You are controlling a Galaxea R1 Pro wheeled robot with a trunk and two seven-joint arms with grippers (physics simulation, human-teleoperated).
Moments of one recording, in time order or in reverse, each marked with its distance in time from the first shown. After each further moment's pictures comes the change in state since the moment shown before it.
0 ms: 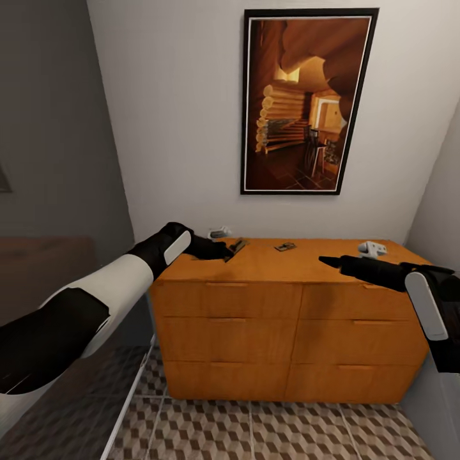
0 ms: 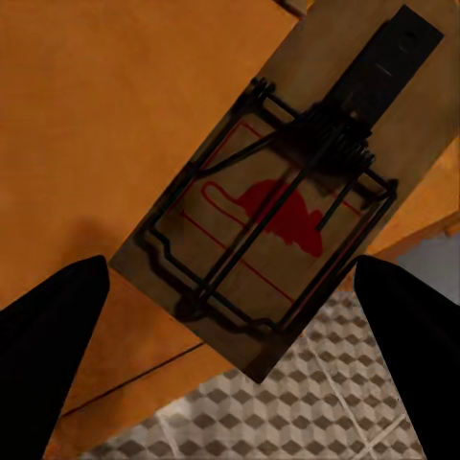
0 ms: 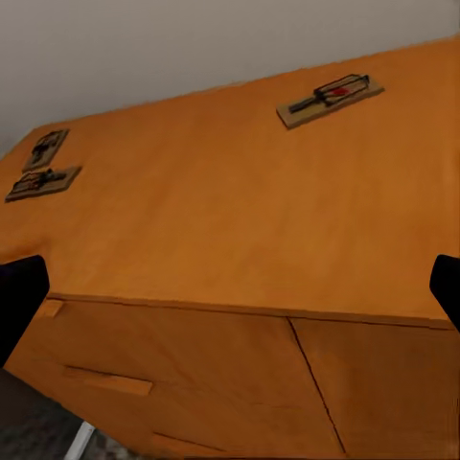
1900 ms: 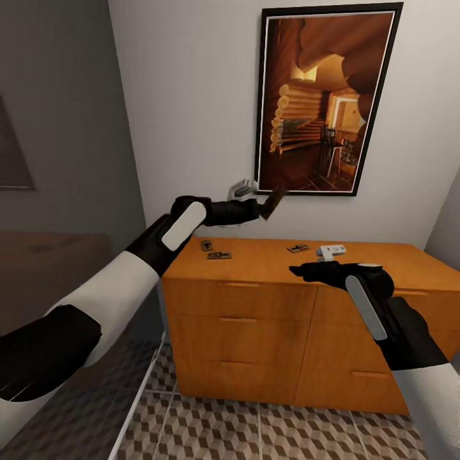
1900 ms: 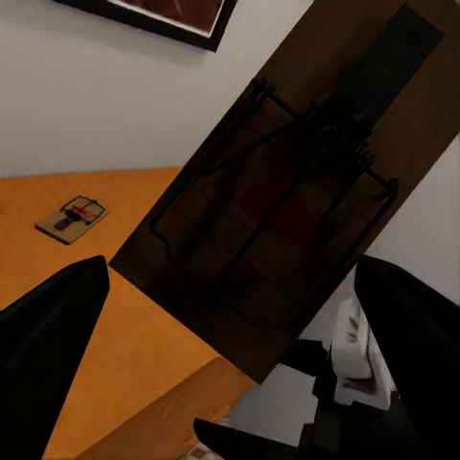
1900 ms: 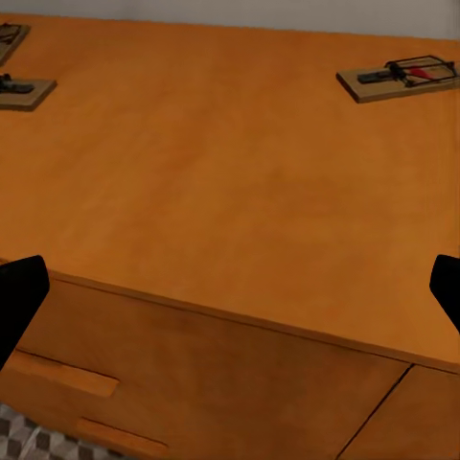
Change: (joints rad) left arm 0.041 -0.014 0.019 -0.486 0.355 -0.051 0.149; right arm -0.041 0.127 0.271 0.003 0.152 -0.045 -0.279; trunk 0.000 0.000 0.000
